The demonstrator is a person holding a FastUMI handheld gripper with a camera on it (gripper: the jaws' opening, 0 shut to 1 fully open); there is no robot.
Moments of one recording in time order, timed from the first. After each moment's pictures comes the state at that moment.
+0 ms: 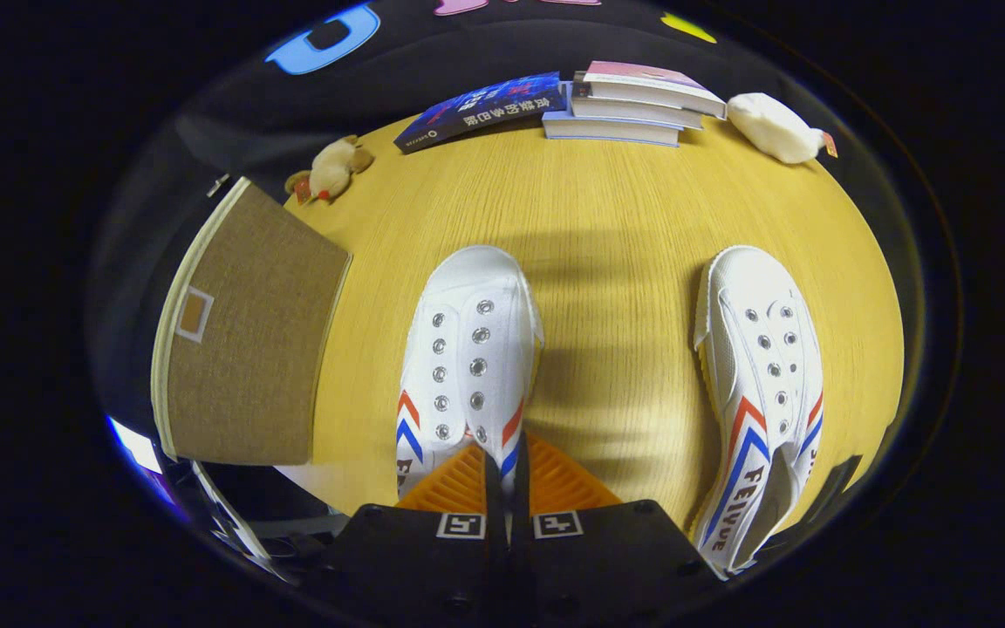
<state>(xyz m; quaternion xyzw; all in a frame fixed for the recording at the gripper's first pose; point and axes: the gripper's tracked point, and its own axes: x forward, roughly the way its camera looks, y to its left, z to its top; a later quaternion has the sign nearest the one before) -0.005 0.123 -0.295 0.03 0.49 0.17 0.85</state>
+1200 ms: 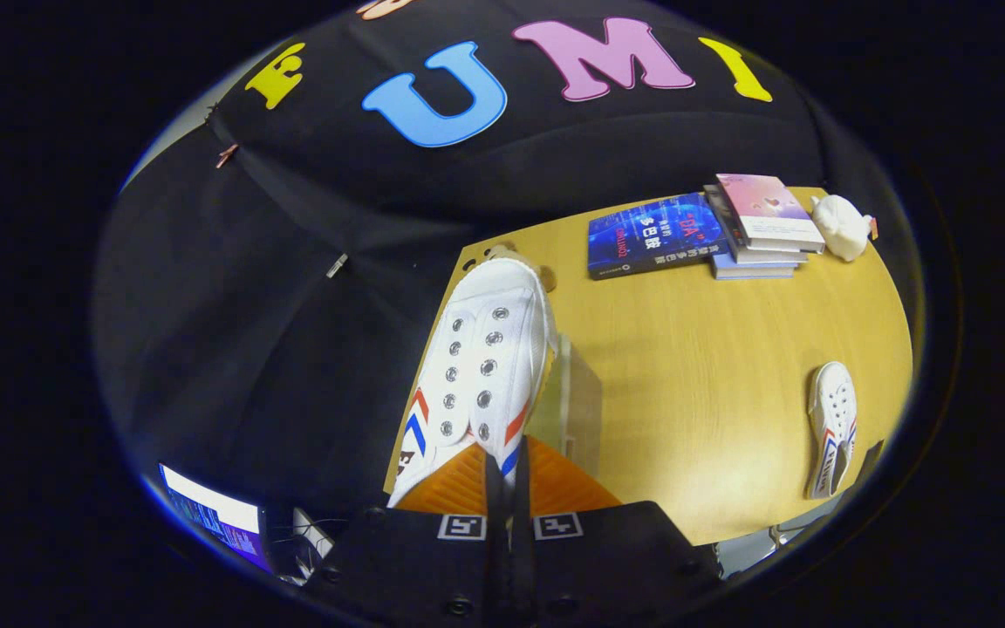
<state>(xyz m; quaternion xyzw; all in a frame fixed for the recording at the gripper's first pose) -0.050 0.359 -0.072 0.11 0.39 0.27 0.87</state>
